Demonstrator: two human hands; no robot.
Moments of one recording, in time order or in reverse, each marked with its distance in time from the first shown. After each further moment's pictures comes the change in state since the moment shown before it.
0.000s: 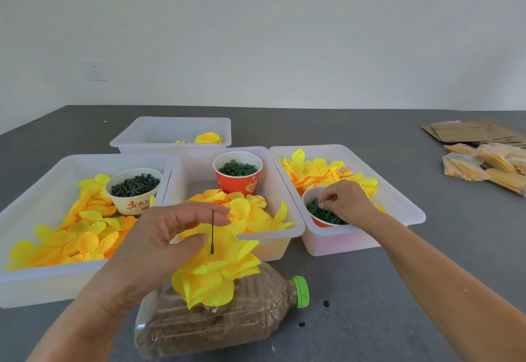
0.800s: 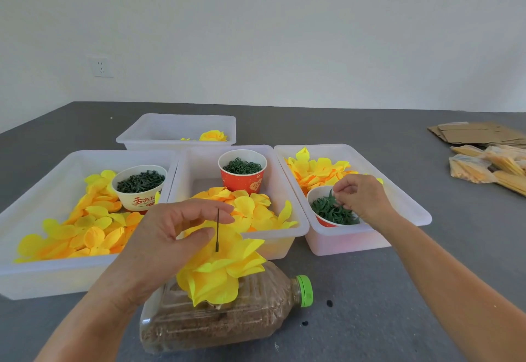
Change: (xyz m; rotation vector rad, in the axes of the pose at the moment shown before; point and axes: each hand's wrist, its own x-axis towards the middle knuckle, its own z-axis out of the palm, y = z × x) left_hand 0.001 -0.002 0.003 0.001 0.047 0.013; right_hand -0.016 -0.003 -0.014 0.357 0.145 0.090
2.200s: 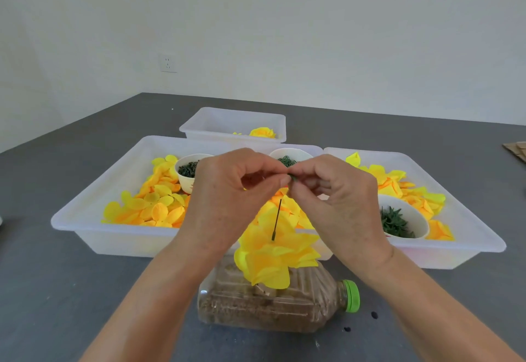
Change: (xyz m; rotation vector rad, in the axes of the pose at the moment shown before) left_hand 0.007 0.043 0.000 0.205 0.396 0.267; right_hand -0.107 -0.148 0.057 0.292 0.126 -0.801
